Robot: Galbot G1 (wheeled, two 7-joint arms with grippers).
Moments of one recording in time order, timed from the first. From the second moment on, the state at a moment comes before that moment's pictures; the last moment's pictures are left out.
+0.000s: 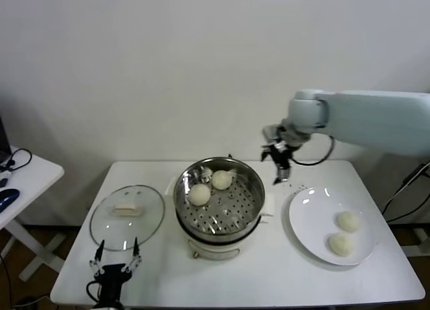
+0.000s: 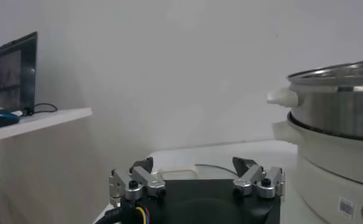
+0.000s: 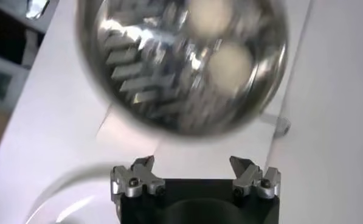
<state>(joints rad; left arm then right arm) 1.72 -1.58 -0.65 -1.95 0.08 -0.15 -0.08 0.95 0.90 -1.79 1.45 0.60 -0.23 -0.93</state>
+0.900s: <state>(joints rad) 1.74 -1.59 -0.65 -1.95 0.09 -0.16 -0.08 0.49 0.47 -1.60 1.44 0.26 -0.25 -0.87</state>
